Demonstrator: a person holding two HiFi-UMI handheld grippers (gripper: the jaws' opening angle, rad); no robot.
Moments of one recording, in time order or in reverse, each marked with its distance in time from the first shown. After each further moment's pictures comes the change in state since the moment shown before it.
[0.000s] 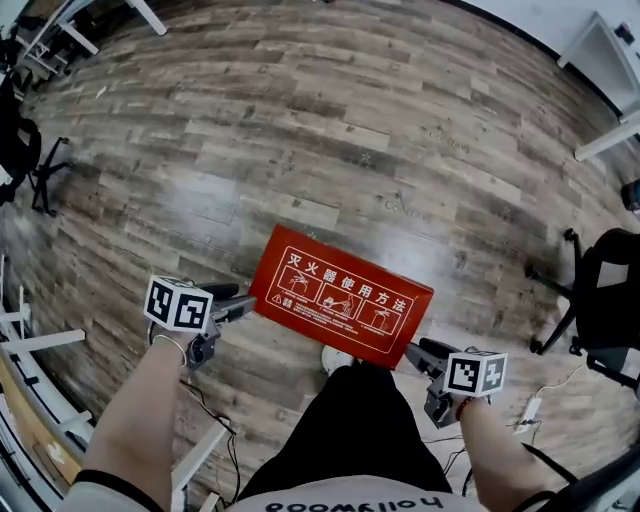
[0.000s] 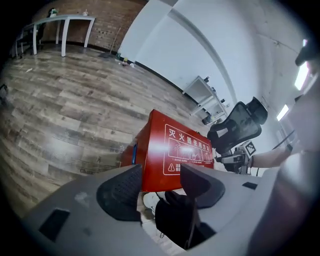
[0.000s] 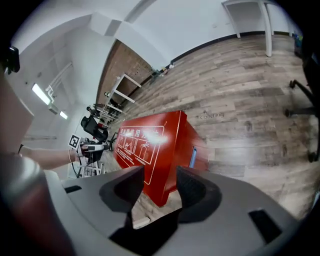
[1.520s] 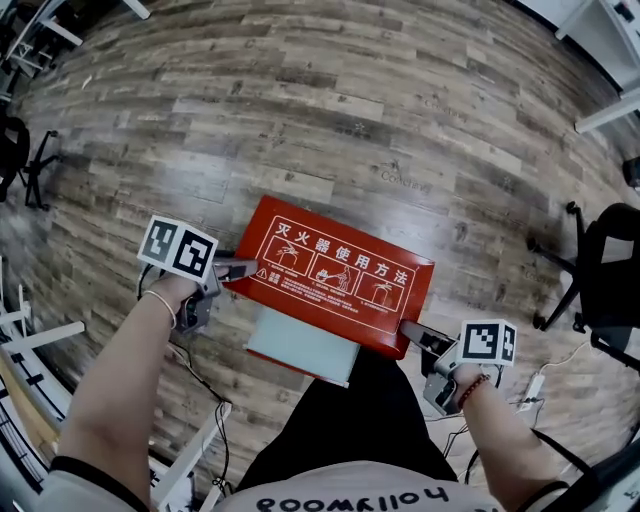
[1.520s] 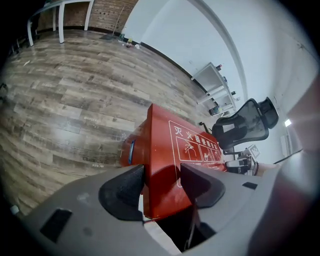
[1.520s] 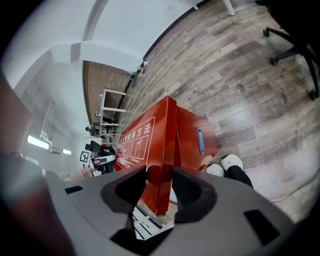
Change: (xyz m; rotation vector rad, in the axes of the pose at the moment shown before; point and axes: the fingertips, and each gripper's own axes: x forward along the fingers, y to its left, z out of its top) left arm 0.026 -0.007 0.020 -0.084 0.193 0.029; right arm 0.002 0.016 -0.007 0.373 0.037 0.128
